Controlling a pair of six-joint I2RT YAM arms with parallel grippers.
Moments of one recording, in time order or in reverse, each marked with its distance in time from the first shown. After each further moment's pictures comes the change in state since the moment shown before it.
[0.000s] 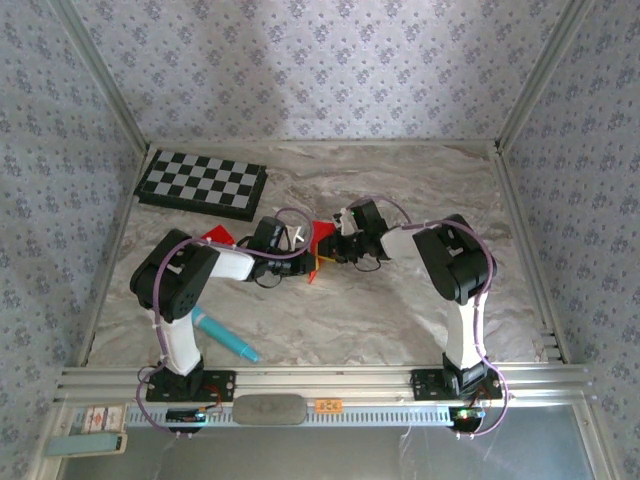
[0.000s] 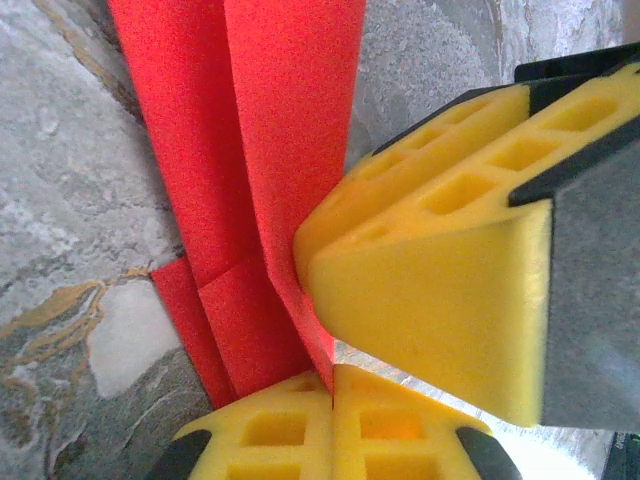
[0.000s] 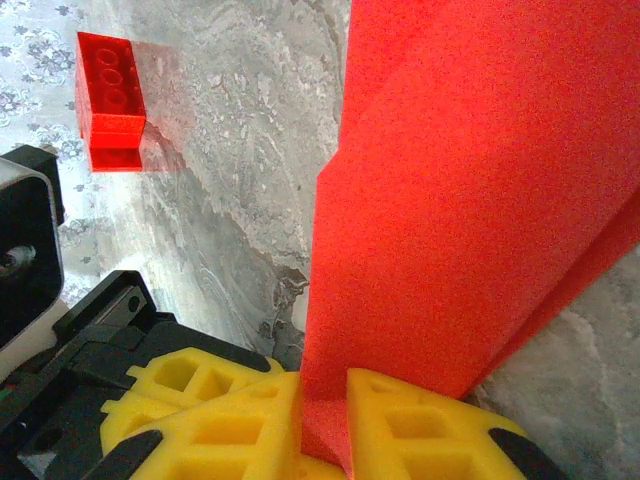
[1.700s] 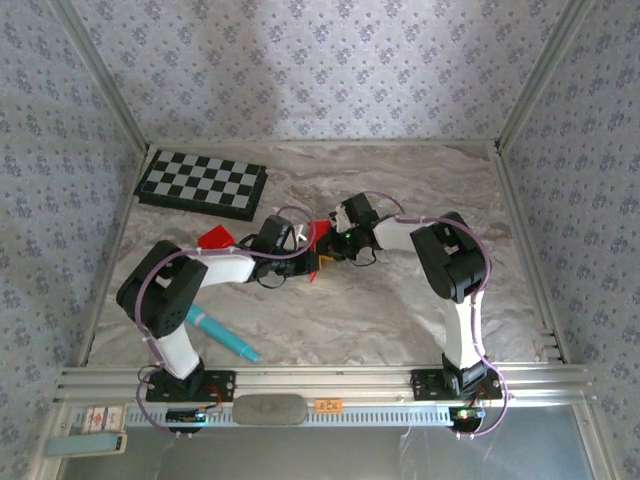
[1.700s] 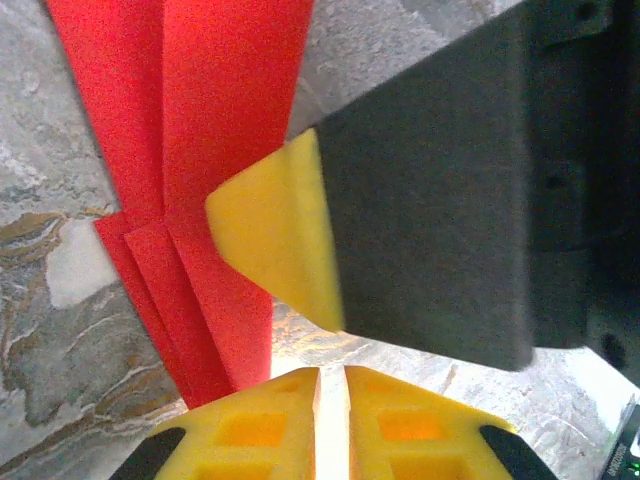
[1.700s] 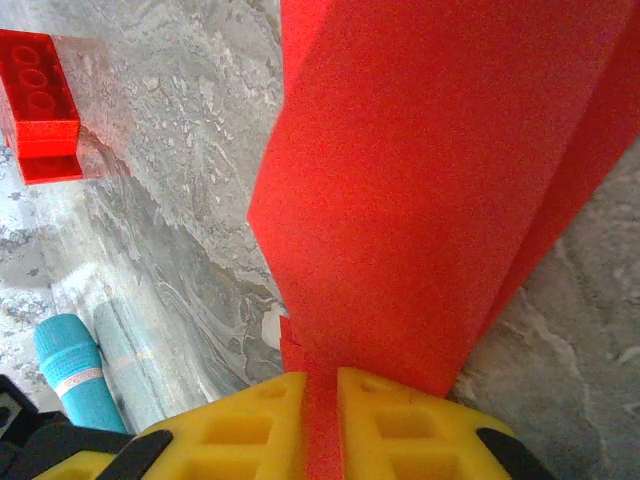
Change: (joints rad) left arm -0.066 -0.138 0.029 -0.171 -0.137 -0.075; right arm 0.019 0.028 0.140 -0.262 0.081 -0.038
